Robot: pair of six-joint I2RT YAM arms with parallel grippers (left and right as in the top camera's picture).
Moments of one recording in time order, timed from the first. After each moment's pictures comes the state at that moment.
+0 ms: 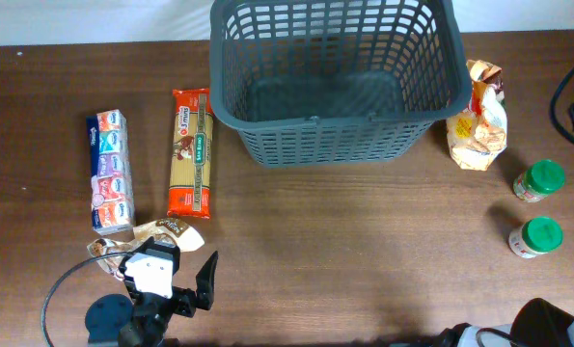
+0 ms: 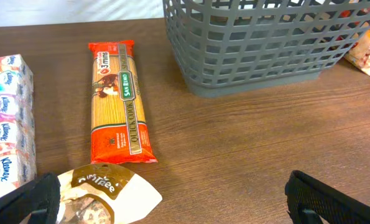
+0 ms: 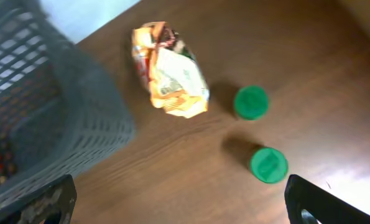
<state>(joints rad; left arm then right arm) 0.05 0.09 0.44 -0.78 0.31 0.05 -0.57 1.60 2.33 -1.69 -0.23 0.05</state>
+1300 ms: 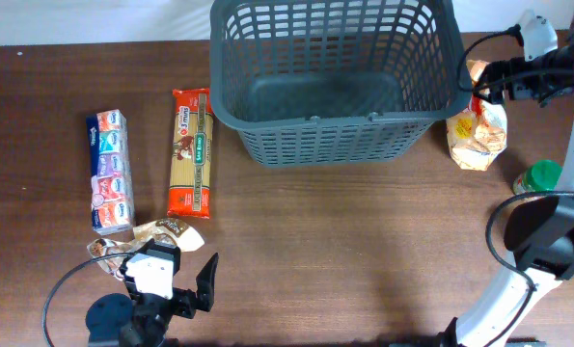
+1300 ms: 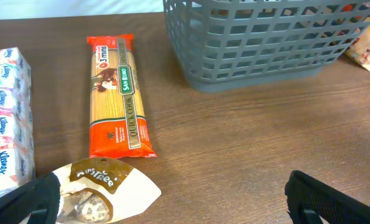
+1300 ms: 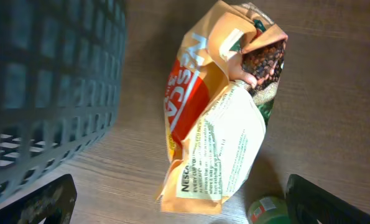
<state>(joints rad) 0.05 0.09 0.44 -0.80 0.31 0.05 -0.34 2.12 2.33 -1.44 -0.26 -0.45</state>
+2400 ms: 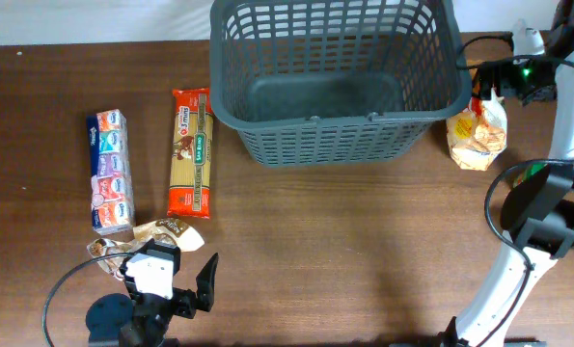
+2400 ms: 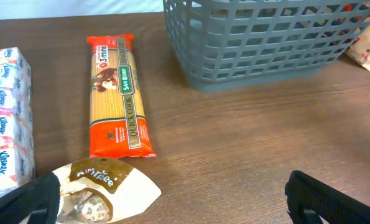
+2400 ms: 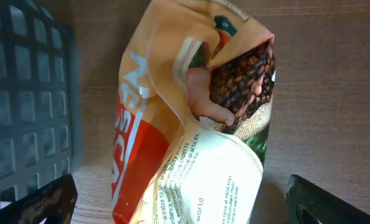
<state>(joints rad) 0.05 0.09 0.44 -0.80 0.31 0.05 -0.34 2.29 2.33 -1.31 -0.23 -0.31</state>
